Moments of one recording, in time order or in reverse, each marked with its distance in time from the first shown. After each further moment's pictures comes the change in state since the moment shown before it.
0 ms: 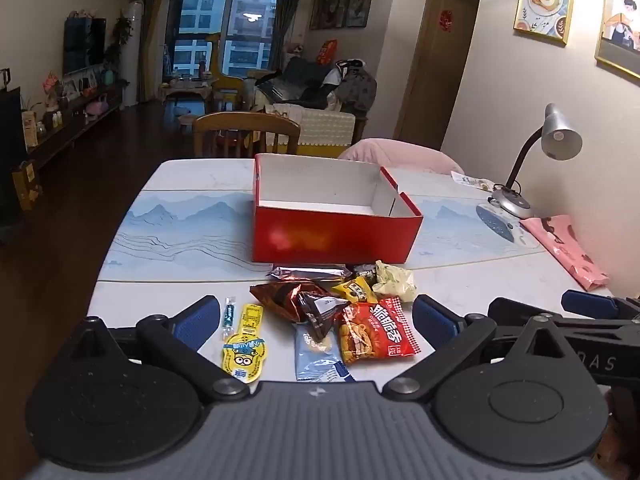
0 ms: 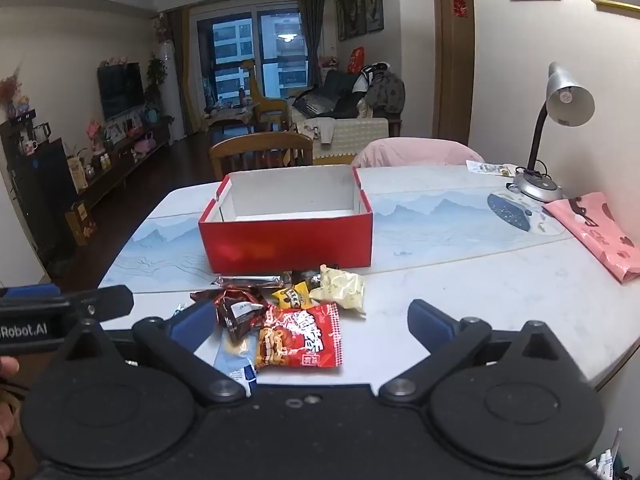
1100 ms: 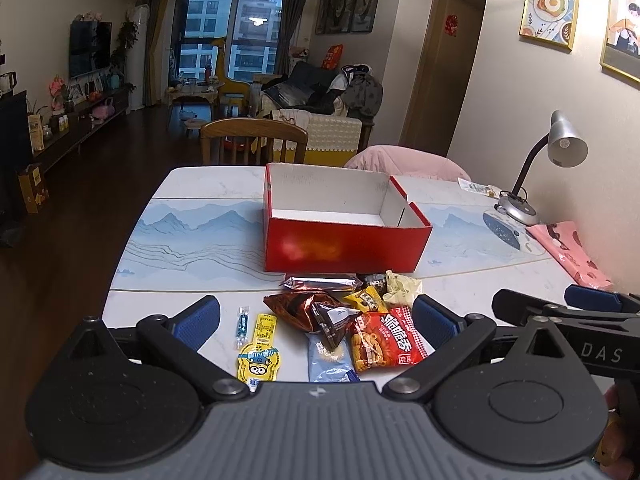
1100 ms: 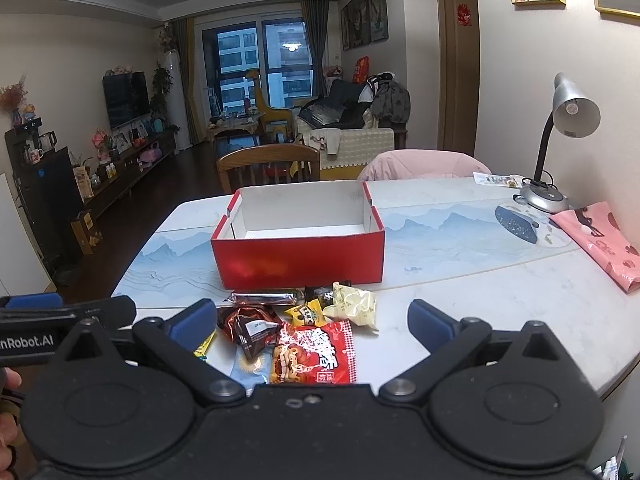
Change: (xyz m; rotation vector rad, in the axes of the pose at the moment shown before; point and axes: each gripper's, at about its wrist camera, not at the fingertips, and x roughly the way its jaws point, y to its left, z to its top) left arm -0.009 0.011 0.013 -0.020 -0.016 -0.014; right arm -0.008 0.016 0.013 0.009 -0.039 0.009
